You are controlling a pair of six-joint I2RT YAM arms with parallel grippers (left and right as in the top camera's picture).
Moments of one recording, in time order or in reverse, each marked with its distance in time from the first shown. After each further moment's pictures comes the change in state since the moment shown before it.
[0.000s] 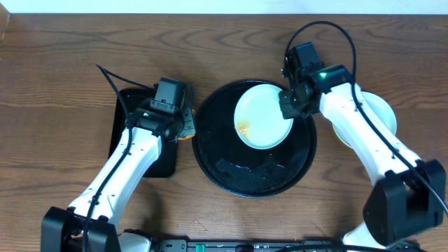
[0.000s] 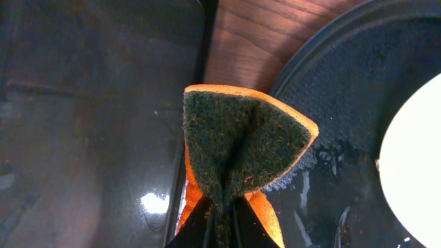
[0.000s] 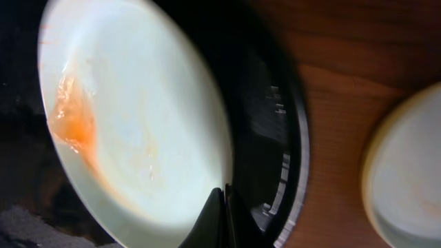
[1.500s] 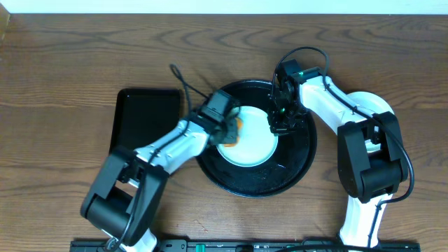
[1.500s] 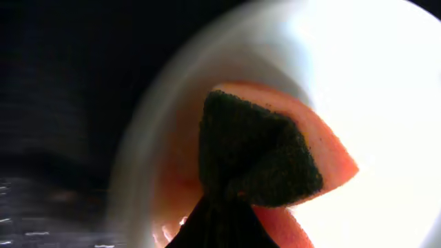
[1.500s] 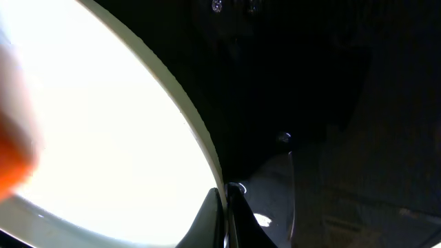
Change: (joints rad) left arm -0.237 0.328 -0.003 0.314 0.124 -0.050; right arm -0.023 0.312 0.001 -0.019 -0.305 0.013
